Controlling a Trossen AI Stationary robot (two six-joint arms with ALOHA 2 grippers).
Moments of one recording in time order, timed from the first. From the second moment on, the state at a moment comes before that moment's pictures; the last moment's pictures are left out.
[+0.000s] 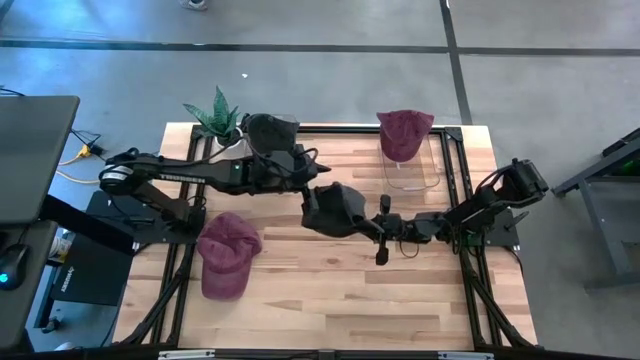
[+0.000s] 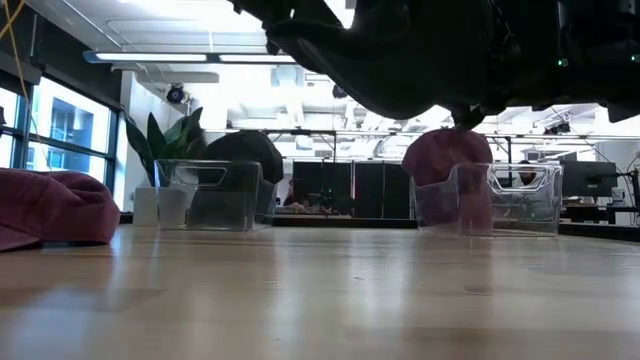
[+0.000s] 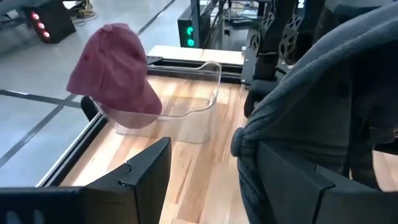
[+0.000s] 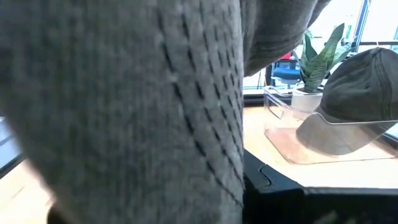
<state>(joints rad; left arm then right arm) 0.04 1.44 1.17 -0.07 -0.22 -0.03 0.30 1.57 0.30 1.30 0.38 0.02</state>
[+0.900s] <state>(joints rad) 0.04 1.46 1.17 -0.09 -0.11 0.00 0.30 1.57 0.30 1.30 0.35 0.03</state>
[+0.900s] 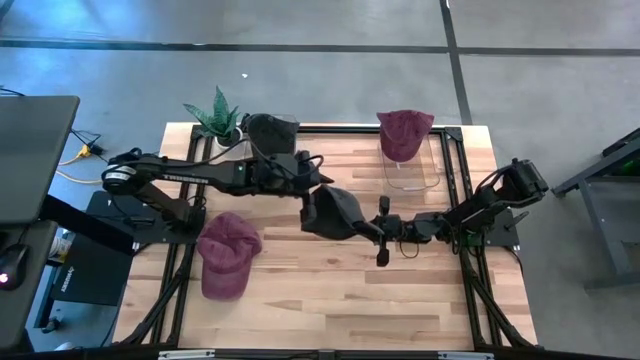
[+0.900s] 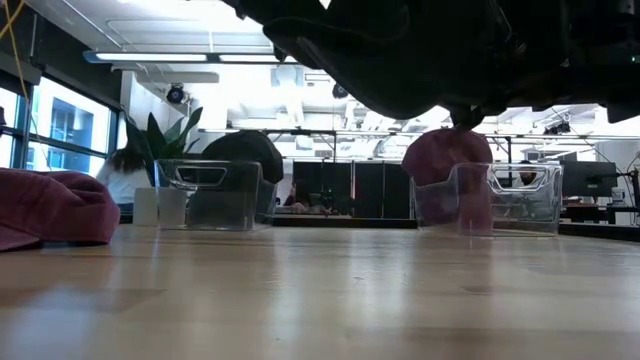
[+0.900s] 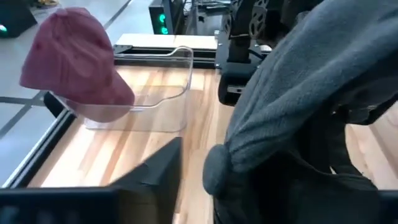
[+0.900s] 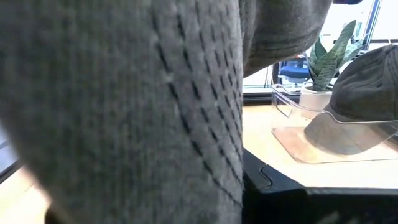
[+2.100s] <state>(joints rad) 0.19 1.39 1.86 -1.36 -0.32 -0.08 0.31 1.52 0.30 0.99 0.39 0.22</state>
